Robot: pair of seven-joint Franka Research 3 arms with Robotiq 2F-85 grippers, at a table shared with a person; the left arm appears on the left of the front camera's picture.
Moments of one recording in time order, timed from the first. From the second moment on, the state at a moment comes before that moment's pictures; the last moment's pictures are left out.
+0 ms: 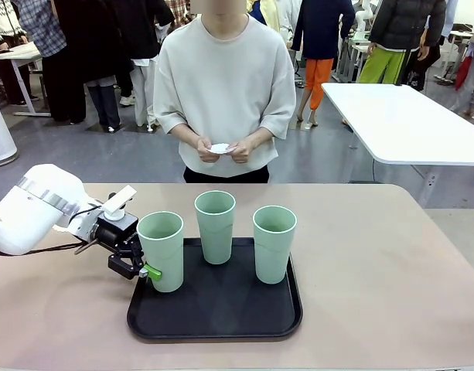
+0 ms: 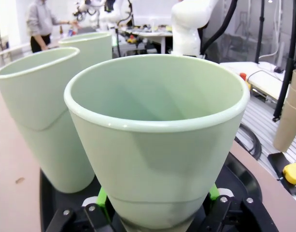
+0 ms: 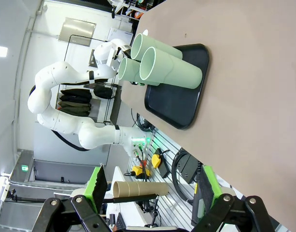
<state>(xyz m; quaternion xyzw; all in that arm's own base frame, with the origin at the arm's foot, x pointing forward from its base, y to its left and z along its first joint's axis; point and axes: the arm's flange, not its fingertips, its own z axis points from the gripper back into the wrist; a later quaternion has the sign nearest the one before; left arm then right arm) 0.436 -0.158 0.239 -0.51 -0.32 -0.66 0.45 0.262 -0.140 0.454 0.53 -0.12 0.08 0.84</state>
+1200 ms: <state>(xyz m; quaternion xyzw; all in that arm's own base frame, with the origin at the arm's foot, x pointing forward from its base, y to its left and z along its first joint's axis) 0.394 -0.050 0.449 -0.45 -0.40 -0.58 0.54 0.262 -0.139 0.454 0.53 -0.12 0.08 0.84</state>
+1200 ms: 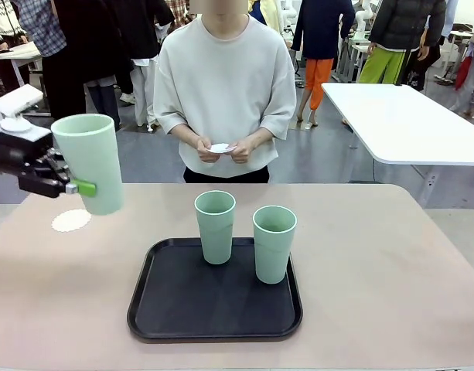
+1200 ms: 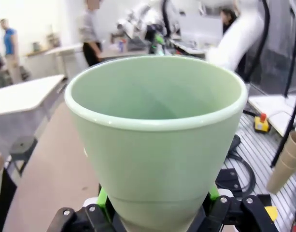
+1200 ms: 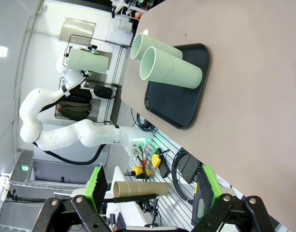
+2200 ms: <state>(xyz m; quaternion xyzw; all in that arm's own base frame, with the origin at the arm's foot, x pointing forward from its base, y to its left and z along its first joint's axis) 0.495 0.067 0.448 -0.50 -0.40 -0.55 0.53 0.261 -0.140 0.454 0.53 -0.12 0.08 0.84</state>
